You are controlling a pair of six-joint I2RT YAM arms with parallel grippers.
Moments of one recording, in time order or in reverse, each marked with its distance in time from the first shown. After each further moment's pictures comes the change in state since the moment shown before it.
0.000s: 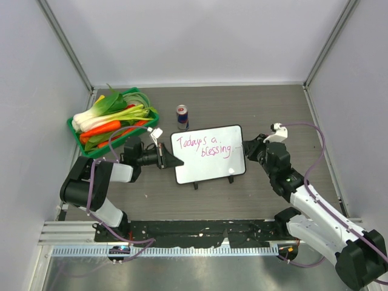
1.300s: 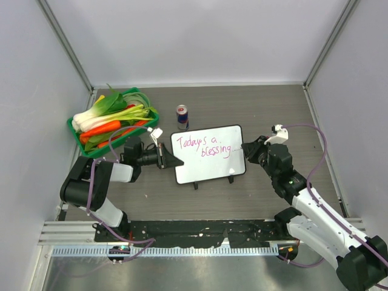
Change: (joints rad) left arm 0.000 0.002 0.000 0.000 0.000 0.000; right arm 0.000 -0.059 0.000 -0.060 -0.043 0.030
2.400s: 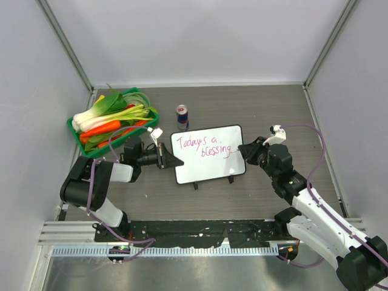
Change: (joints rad) left arm 0.000 0.000 0.000 0.000 0.000 0.000; right arm 0.000 -0.002 -0.002 -0.005 -0.076 0.031
